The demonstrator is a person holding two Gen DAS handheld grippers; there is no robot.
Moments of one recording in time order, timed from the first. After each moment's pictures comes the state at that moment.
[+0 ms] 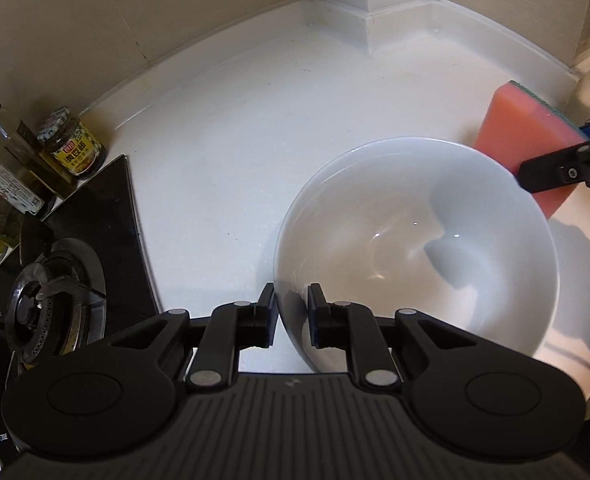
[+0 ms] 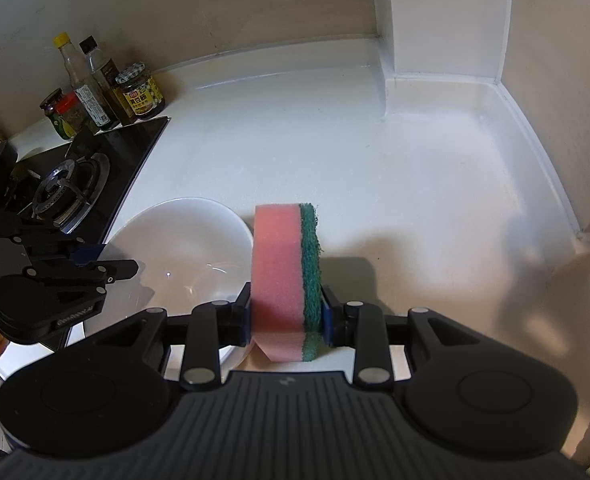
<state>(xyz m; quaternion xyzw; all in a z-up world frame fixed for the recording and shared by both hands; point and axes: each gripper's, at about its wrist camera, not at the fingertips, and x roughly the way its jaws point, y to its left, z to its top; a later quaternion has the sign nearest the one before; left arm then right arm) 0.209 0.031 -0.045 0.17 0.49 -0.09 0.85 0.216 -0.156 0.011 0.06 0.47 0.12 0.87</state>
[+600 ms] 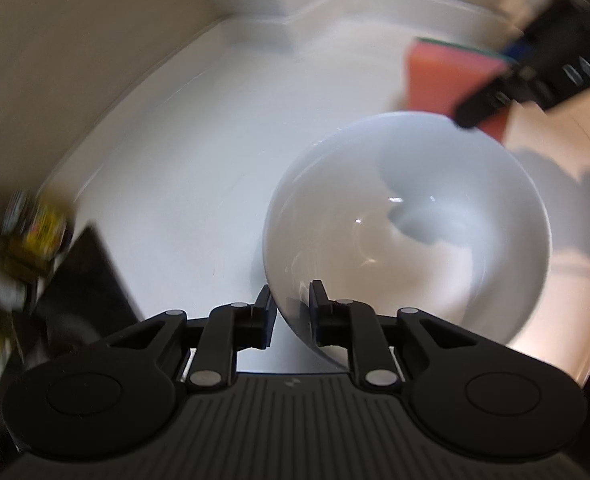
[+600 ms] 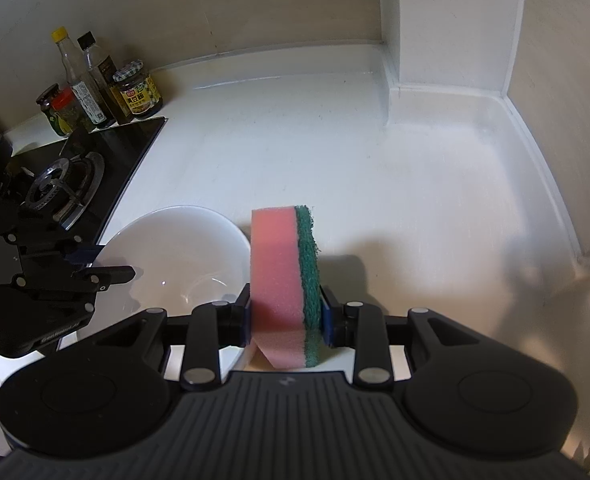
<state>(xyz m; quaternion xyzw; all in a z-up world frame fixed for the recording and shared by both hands) 0.220 0.037 -0.047 0.28 0.46 -0.22 0.82 0.234 -0.150 0.013 0.03 0.47 0.12 0.88</state>
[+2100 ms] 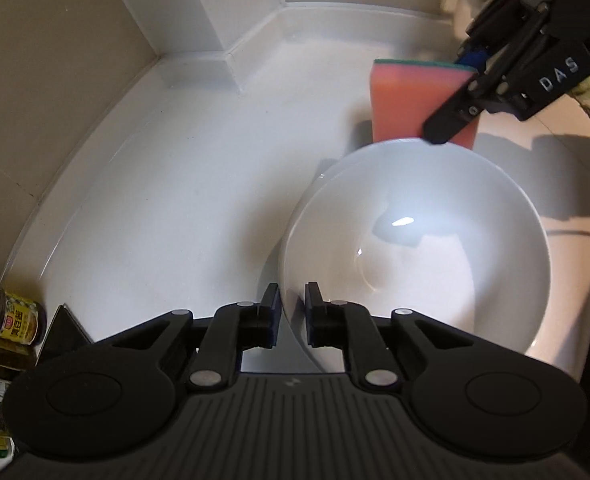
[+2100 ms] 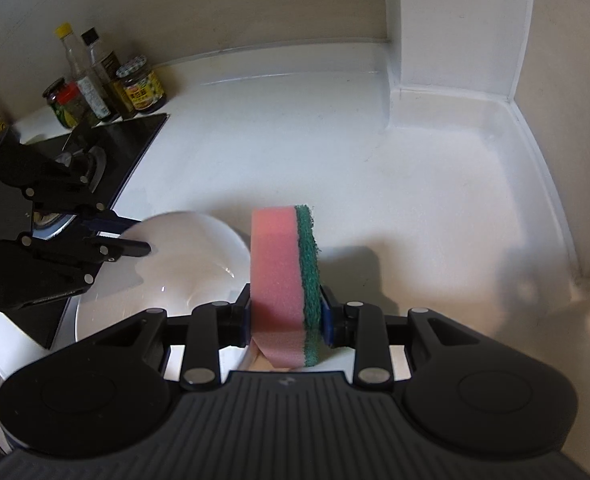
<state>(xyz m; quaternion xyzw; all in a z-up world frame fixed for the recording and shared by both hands) 0.249 0.024 -0.032 0.29 0.45 -0.27 0.80 0.246 -0.174 0.012 0.04 0.48 0.15 0.87</state>
